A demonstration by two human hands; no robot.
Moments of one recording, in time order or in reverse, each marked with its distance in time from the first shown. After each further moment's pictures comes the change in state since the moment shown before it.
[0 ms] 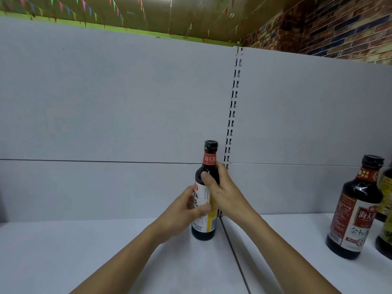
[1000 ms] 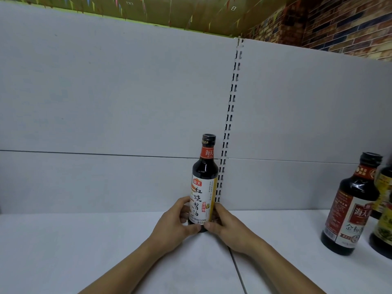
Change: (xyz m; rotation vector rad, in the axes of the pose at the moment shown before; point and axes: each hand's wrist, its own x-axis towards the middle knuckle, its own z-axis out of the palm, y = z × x) left_hand -0.016 -0.051 0.012 0.284 0.209 0.033; right_hand -0.046 0.081 -0.010 -0.218 -0.300 0.240
